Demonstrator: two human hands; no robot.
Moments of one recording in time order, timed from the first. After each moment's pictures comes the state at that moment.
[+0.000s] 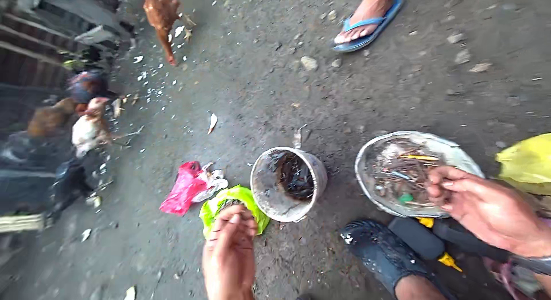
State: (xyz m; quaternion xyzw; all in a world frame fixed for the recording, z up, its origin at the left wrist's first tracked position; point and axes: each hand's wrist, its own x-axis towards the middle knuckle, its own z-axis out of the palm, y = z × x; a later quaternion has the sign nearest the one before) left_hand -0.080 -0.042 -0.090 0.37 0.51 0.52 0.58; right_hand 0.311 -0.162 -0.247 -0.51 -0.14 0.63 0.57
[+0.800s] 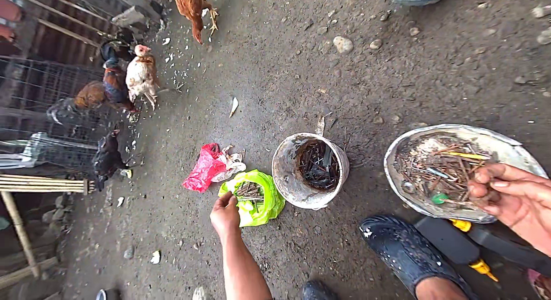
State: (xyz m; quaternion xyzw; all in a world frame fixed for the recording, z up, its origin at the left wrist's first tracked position) left_hand -0.229 0.002 -0.183 0.41 0.86 0.23 0.19; right_hand 0.313 -0.159 -0.240 -0.50 -0.13 0.64 0.57
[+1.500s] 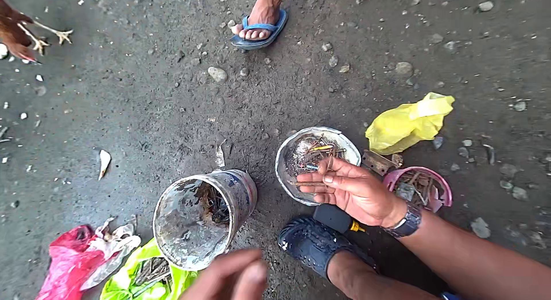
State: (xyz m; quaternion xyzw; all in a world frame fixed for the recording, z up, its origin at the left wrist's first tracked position) left_hand 0.018 -0.065 -0.067 0.68 0.41 0.19 0.57; right_hand 0.285 -0.160 -0.195 -0.34 -0.10 0.68 0.64
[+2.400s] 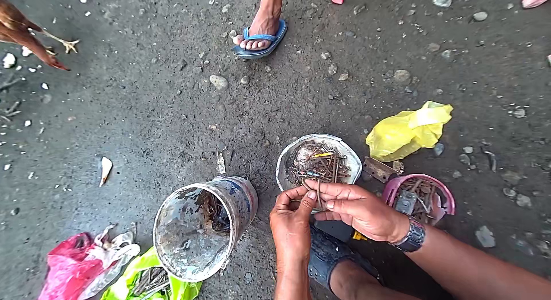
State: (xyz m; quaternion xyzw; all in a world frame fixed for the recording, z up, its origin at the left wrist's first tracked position) left_hand 0.138 -0.087 -0.193 0.42 0.57 0.24 0.67; right_hand 0.285 -0.175 -0.211 -0.40 -0.16 0.71 0.56
